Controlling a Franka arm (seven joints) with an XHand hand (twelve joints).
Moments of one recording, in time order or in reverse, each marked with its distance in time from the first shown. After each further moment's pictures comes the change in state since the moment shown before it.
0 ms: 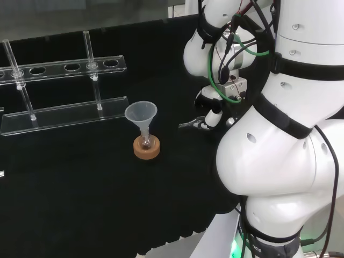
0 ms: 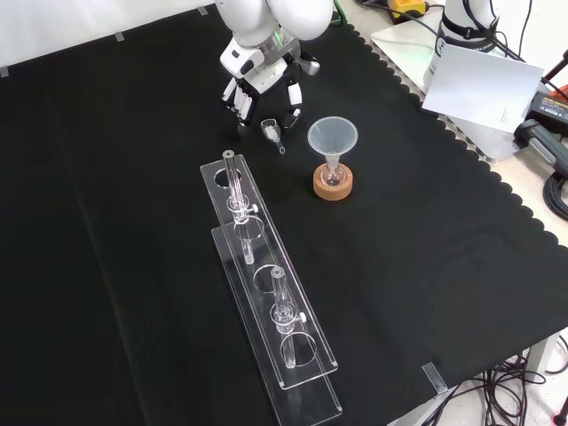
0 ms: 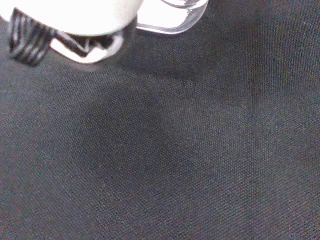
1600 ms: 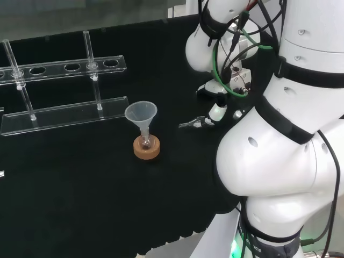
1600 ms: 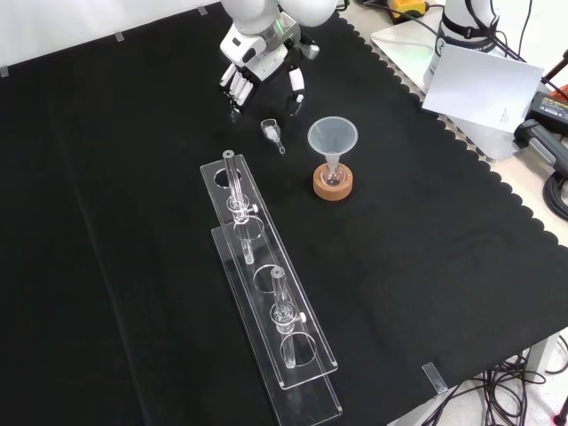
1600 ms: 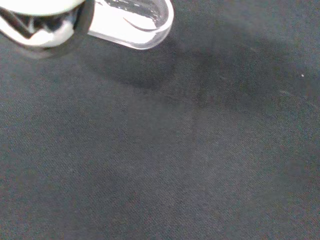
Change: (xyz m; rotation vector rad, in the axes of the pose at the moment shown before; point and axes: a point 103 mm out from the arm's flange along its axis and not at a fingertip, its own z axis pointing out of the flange) arm -0.011 -0.016 -0.025 0.027 -0.090 -0.032
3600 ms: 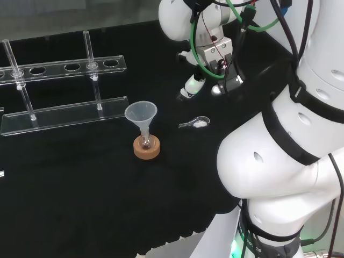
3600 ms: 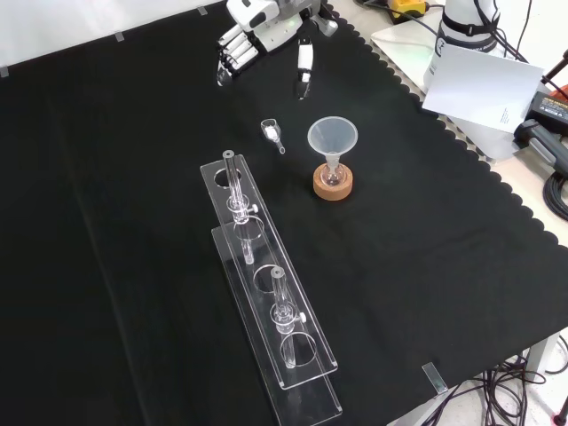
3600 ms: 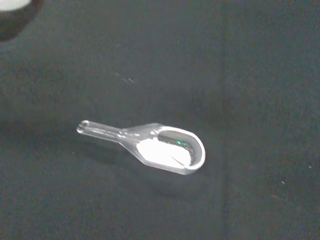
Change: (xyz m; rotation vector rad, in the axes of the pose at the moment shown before) arm 0.056 -0.028 -0.110 -0.053 -0.062 0.158
